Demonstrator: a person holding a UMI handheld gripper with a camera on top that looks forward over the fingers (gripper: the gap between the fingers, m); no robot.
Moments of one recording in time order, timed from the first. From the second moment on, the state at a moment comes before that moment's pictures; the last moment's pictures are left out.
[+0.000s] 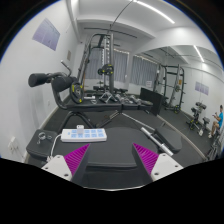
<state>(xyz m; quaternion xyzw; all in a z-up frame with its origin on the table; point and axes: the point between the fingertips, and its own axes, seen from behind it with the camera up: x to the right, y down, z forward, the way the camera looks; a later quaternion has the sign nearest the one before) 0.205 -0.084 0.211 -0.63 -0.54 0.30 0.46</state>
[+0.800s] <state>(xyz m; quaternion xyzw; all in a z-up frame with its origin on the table) -0.014 -0.192 0.086 -0.58 -0.60 0.38 0.40</state>
